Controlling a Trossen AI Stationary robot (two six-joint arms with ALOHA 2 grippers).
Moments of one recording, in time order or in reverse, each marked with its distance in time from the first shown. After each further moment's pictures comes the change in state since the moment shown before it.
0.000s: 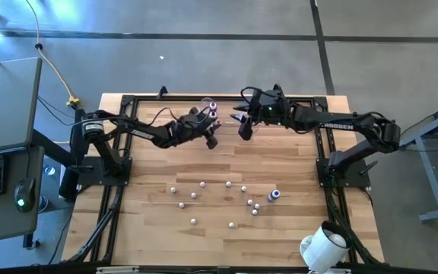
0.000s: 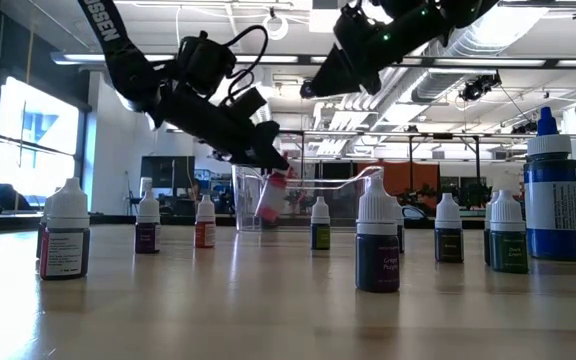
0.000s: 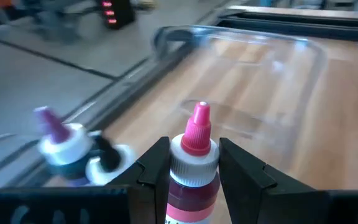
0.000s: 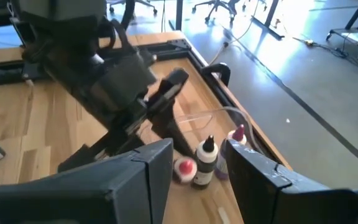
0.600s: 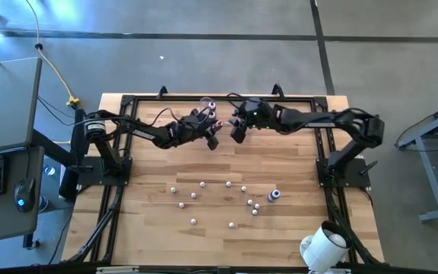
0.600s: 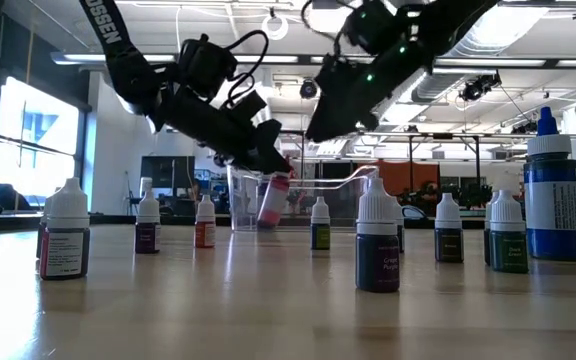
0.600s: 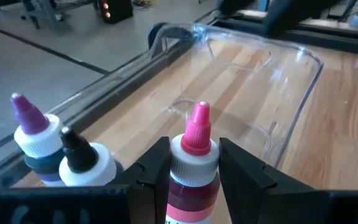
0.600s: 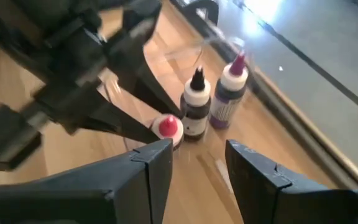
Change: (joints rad) left arm -0.002 0.019 0.000 0.020 0.037 -0.072; right arm -0.003 0.180 0.001 -0.009 0.070 0.105
